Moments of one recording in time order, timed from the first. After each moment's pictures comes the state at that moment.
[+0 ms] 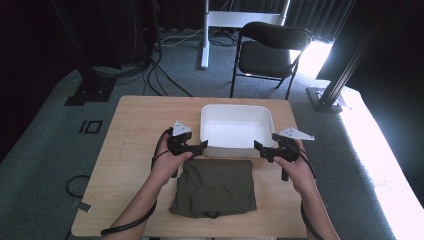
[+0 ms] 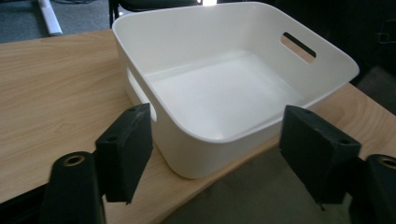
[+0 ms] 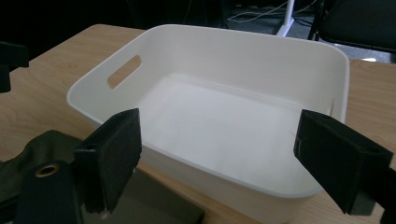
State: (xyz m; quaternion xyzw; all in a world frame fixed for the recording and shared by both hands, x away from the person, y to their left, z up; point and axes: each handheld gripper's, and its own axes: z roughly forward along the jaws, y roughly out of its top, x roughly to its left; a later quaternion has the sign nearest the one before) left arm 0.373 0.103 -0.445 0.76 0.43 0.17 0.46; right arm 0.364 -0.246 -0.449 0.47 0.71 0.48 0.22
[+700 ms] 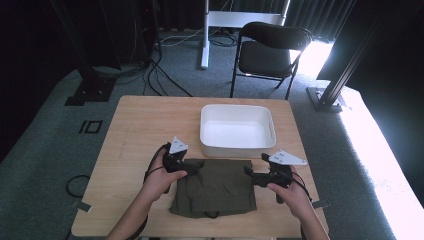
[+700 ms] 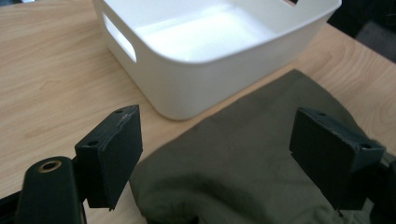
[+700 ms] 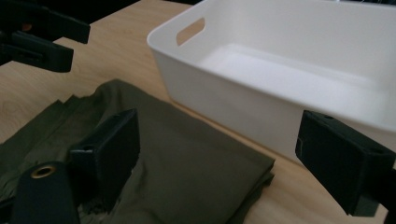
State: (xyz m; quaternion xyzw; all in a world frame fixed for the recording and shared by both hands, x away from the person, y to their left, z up) left arm 0.335 0.113 -0.467 0.80 0.40 0.15 0.43; right arm 0.303 -0.221 -0.473 0.41 0.75 0.49 0.19
